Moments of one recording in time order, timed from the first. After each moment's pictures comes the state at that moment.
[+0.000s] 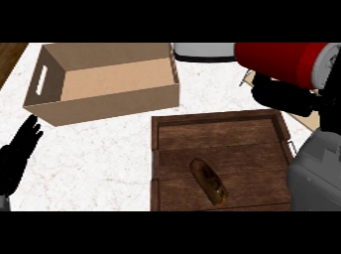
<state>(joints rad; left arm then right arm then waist) 0.02 0.34 0.14 -1.42 0.12 -0.04 0.09 -0.73 -0.02 0.05 -1.98 1.19 0.25 1.08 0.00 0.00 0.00</state>
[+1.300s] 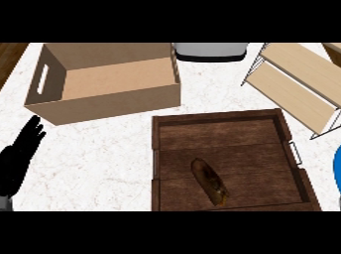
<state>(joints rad) 0.03 0.32 0.15 -1.43 0.09 -0.06 0.09 -1.02 -0.31 -0.29 -1.59 1.33 0.48 0.91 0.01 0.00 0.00</state>
